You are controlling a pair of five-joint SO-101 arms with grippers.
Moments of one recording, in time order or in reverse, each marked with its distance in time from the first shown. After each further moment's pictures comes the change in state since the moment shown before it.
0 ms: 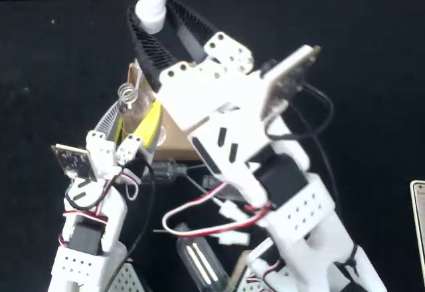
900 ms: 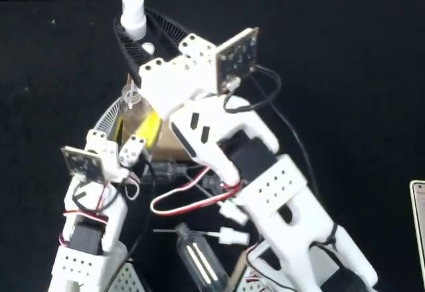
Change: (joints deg) left arm 0.1 0.0 0.0 -0.5 -9.7; right arm 0.0 7.0 4.5 -3.4 0.0
